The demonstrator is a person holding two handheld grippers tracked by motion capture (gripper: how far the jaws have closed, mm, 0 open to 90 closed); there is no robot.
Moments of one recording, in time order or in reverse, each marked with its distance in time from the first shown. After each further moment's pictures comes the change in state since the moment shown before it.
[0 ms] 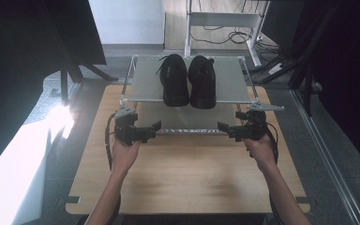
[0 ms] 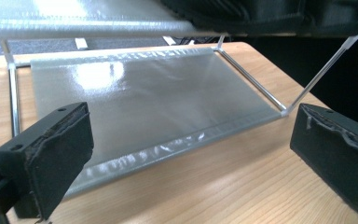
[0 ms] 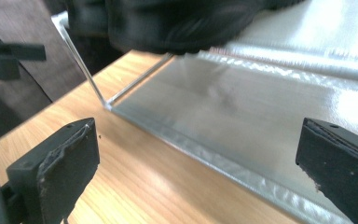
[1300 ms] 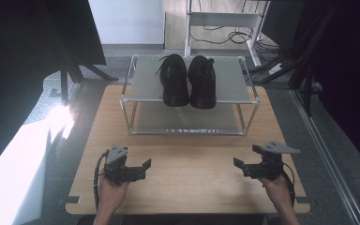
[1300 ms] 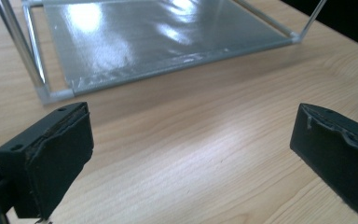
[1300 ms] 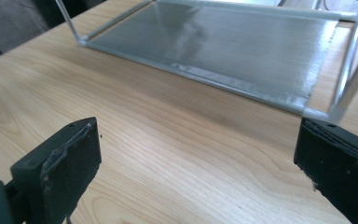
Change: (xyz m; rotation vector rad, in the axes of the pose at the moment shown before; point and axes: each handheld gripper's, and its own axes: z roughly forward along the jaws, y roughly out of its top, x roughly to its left) left arm -0.008 -0.101 -0.045 0.068 0.056 0.078; right arm 0.005 -0.103 -0.055 0.048 -0.119 -0.024
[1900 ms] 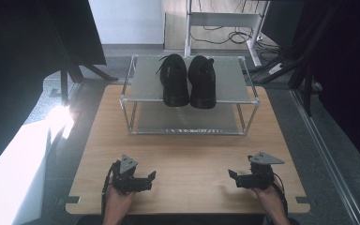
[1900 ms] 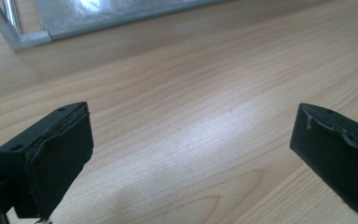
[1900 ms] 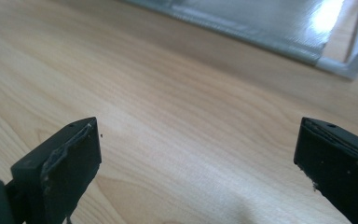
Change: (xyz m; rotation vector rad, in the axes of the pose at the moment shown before) left arm -0.013 -0.036 0.027 0.135 0.043 0.064; right arm 0.009 -0.041 0.026 0.119 -0.063 -0.093
